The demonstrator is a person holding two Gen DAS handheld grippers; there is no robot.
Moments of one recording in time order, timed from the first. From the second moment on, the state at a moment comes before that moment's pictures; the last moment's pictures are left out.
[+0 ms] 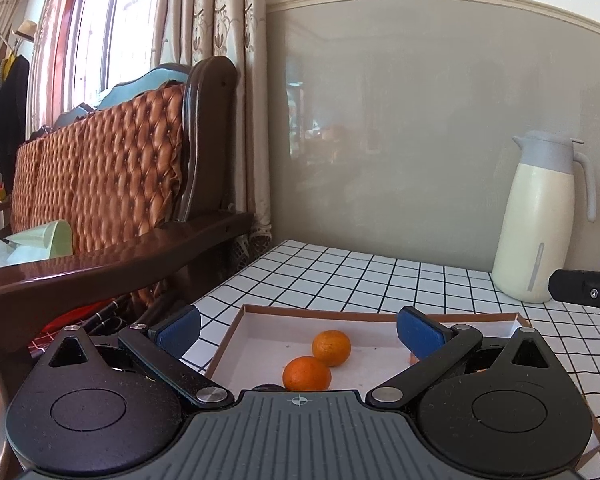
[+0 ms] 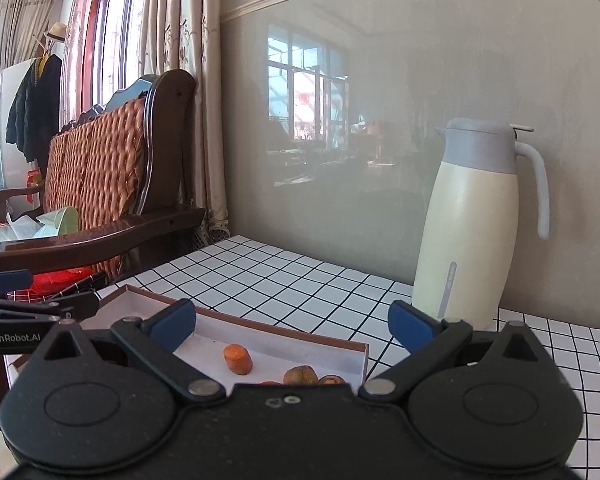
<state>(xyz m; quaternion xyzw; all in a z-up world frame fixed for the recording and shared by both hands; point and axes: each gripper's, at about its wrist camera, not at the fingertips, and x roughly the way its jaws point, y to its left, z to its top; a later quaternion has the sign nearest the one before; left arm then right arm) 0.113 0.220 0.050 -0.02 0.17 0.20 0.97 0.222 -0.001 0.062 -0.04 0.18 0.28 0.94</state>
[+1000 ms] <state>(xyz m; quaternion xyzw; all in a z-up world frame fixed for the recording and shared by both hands) -0.138 0.119 0.058 -0.03 0.12 0.13 0.98 -0.007 -0.144 0.091 -0.05 0.12 0.21 0.97</state>
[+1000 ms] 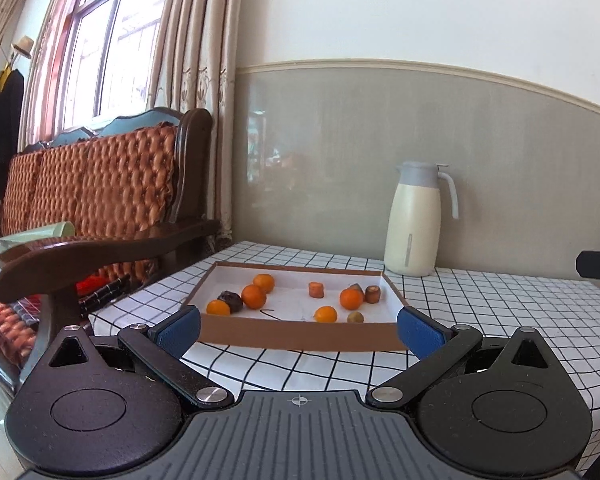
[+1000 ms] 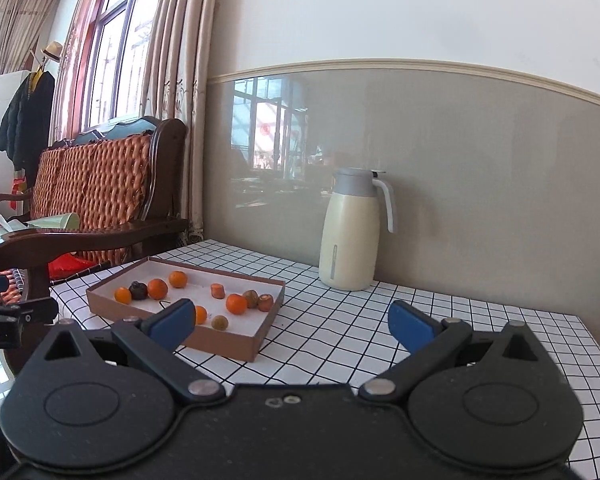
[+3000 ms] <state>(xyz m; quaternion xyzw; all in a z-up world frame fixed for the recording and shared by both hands) -0.128 0.111 0.033 -0.03 0.13 0.13 0.98 0.001 -0.153 0.022 -0.03 0.15 0.18 0.97</state>
